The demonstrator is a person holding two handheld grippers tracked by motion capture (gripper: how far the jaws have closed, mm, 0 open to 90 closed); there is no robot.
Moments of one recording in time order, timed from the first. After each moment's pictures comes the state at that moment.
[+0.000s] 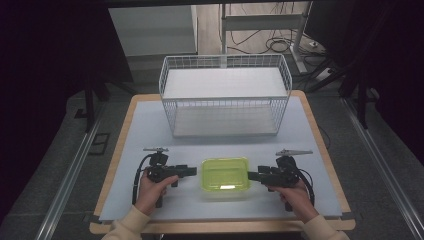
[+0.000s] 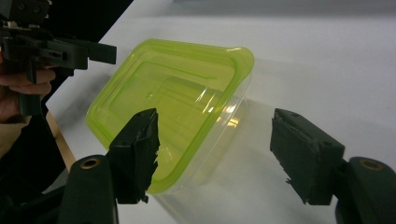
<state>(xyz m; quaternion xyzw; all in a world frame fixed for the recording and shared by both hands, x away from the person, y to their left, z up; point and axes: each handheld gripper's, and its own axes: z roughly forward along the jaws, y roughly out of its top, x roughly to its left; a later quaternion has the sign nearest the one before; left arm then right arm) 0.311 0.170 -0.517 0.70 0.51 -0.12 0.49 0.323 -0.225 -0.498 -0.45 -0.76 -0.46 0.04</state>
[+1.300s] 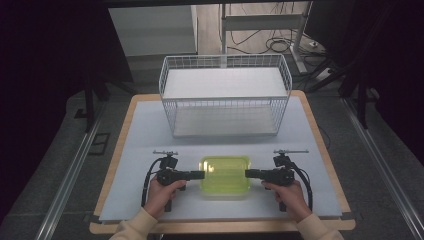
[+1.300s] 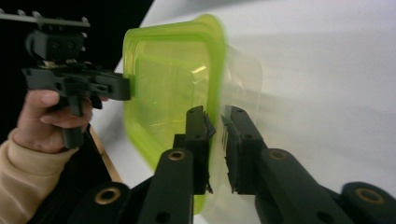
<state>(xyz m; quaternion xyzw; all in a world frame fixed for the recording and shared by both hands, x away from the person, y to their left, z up) 0.306 0.147 -0.524 0.70 0.49 -0.16 0.50 0.328 -0.220 -0.505 -0.48 -0.72 -0.48 0.13</state>
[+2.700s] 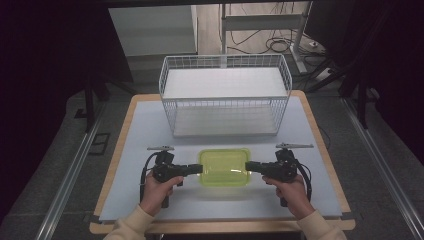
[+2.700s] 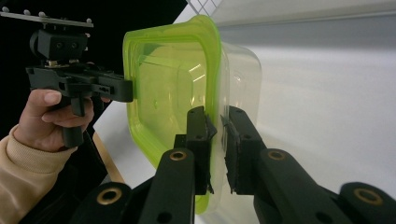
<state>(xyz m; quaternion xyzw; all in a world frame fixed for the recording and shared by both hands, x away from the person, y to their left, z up) 0.303 0.153 -0.490 0.70 0.46 -0.12 0.53 0.324 -0.214 -0.470 -0.44 -0.73 -0.51 0.08</state>
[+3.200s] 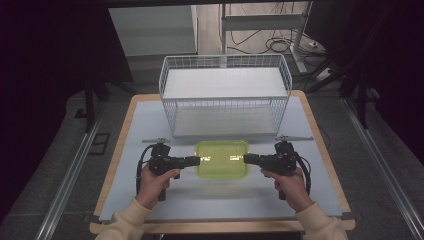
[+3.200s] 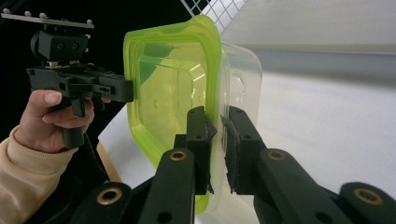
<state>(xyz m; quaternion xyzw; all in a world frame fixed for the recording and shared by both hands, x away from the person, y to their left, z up) 0.311 0.159 -0.467 0.70 0.46 -0.10 0.54 0.332 -0.207 -0.448 -0.43 -0.73 -0.52 0.07</state>
